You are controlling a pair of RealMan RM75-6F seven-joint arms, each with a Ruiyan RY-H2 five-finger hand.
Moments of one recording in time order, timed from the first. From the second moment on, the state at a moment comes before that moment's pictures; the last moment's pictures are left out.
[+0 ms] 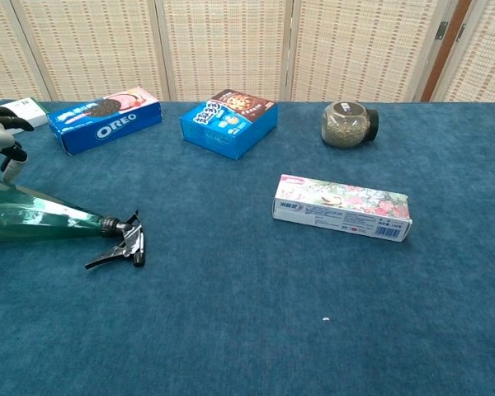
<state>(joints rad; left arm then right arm) -0.73 -1.16 0.03 -1.52 1.08 0.84 0.77 0.04 -1.18 0.05 -1.50 -1.45 1.41 0.16</state>
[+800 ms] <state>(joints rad) -0.72 -1.11 0.00 -1.61 1.09 0.90 0.66 0.04 -1.15 0.06 -1.52 -1.45 1.43 0.15</state>
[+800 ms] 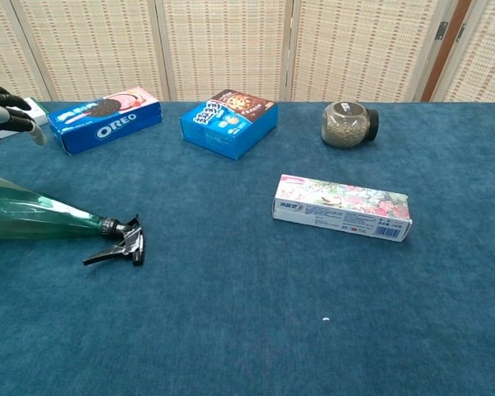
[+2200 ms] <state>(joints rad) -0.76 -1.22 0.00 -1.63 0.93 0.80 0.52 0.02 -1.11 0.07 -1.54 -1.43 1.46 0.15</state>
